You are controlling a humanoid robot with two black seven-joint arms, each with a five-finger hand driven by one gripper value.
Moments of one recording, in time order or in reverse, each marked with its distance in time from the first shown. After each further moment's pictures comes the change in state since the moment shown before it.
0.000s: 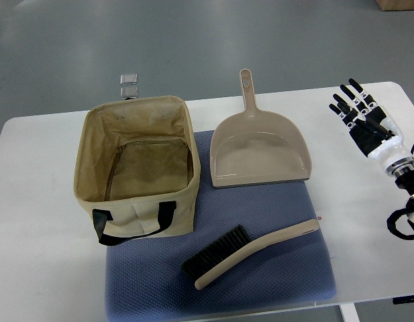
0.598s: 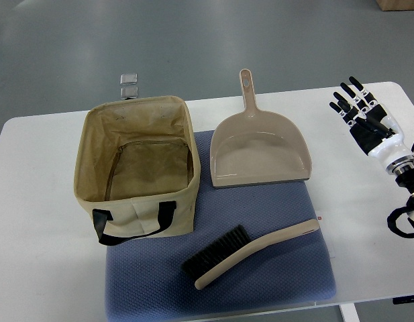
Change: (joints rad) left arm 0.000 0.000 0.002 0.012 0.000 0.008 0.000; right arm 0.009 -0.004 0.001 0.000 0.000 0.000 0.000
